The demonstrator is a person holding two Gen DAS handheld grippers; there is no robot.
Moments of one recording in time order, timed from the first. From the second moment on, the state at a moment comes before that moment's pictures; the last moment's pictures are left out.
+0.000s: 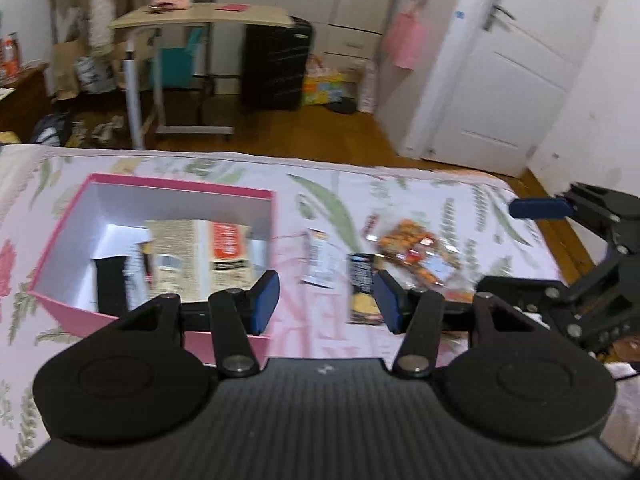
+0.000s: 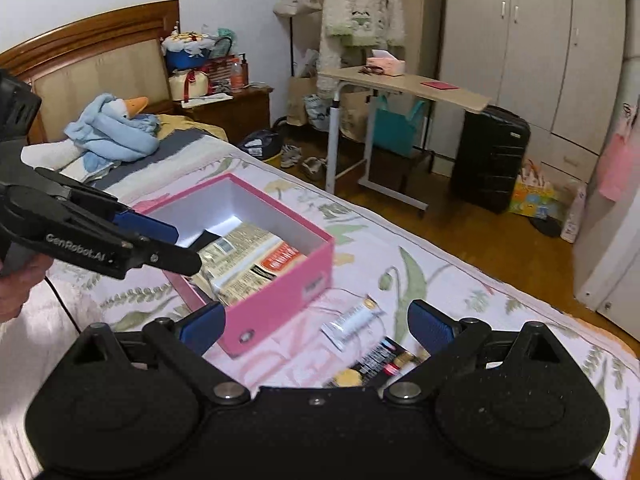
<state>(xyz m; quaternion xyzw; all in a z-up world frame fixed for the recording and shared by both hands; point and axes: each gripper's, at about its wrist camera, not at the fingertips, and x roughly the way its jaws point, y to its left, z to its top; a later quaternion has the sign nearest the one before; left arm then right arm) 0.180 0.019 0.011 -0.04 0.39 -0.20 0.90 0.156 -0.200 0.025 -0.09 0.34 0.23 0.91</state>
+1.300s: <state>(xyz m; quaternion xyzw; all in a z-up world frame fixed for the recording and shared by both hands) 0.356 -0.096 -0.182 0.04 0.49 -0.15 0.86 0.280 -0.205 -0.202 0.04 0.49 0.12 0.86</state>
